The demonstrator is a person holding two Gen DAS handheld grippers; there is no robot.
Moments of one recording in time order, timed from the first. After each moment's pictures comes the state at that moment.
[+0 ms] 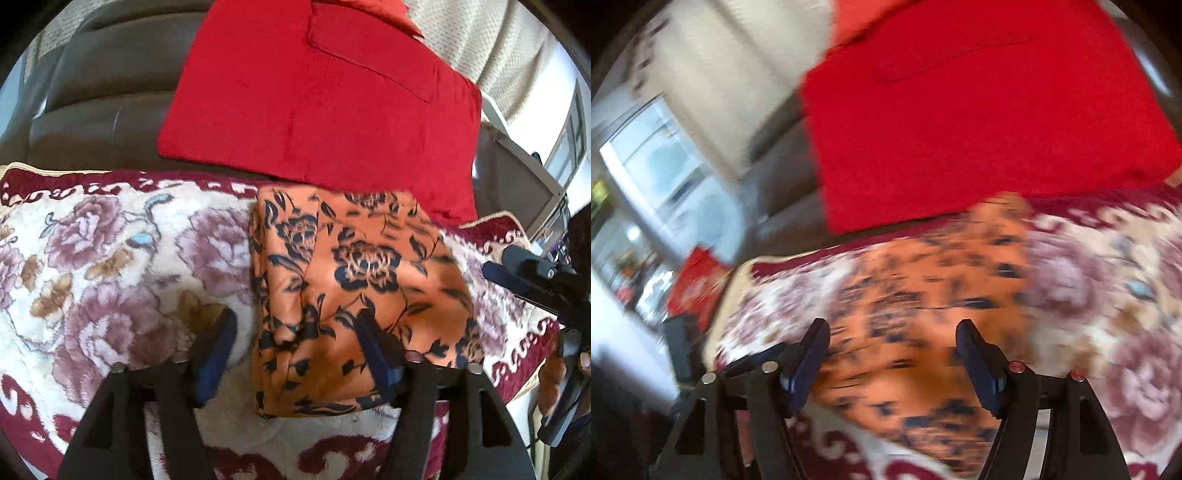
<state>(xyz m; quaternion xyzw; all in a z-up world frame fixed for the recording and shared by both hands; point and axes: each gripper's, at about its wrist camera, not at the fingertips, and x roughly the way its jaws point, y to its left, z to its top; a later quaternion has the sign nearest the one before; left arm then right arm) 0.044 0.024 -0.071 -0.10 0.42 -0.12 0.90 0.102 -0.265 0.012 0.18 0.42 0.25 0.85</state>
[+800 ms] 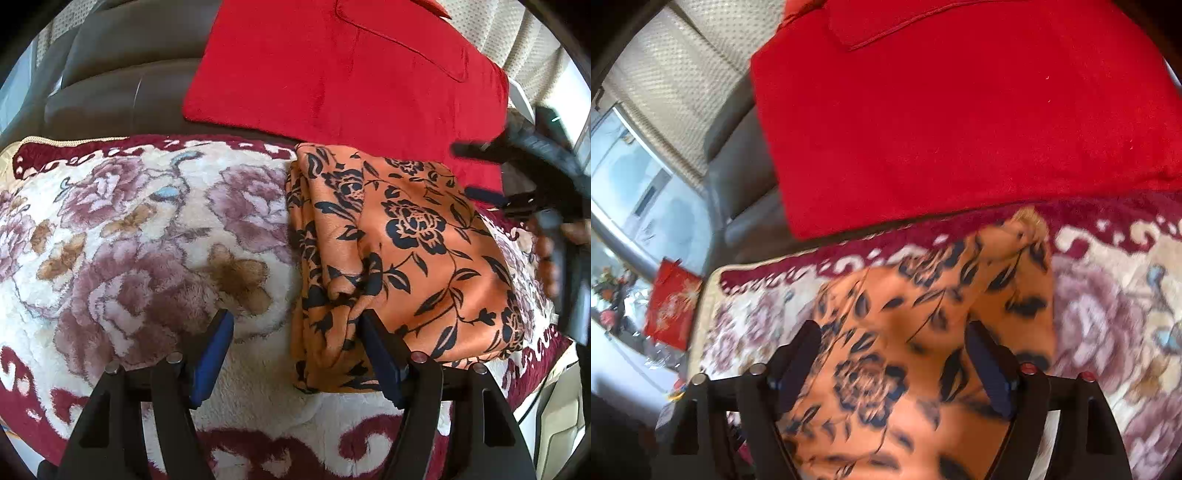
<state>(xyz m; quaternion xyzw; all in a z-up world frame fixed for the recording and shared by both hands) 0.037 0.044 -0.104 -0.10 0.46 -0.07 0.88 0.220 -0.264 -0.014 0.18 0.49 0.16 0.84</state>
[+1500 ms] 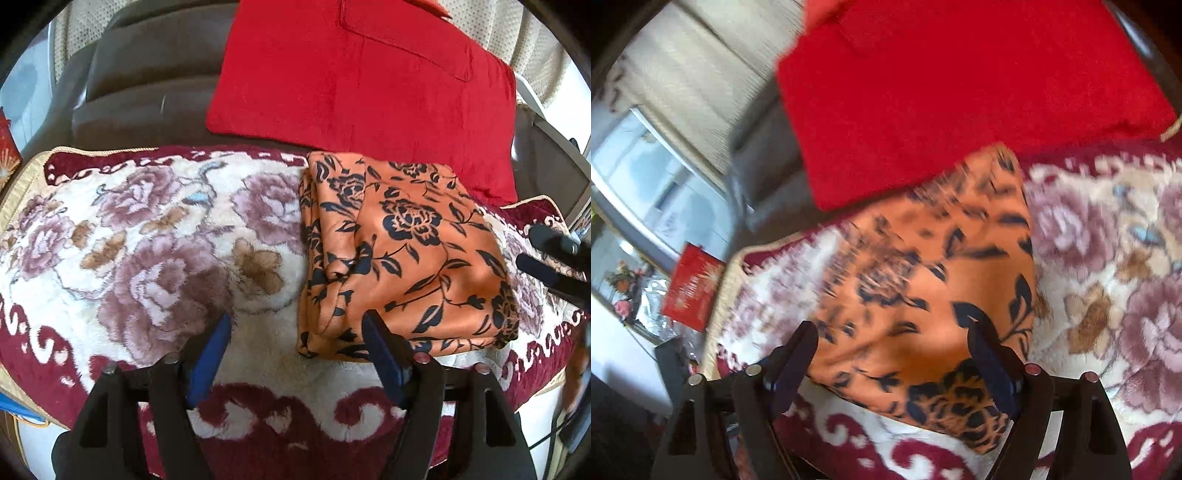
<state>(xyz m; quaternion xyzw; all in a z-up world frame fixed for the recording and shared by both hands) 0.008 0.035 -0.077 -0.07 0.45 -0.02 0.89 0.084 -0.276 0.015 0.20 0.43 0.21 0.85</state>
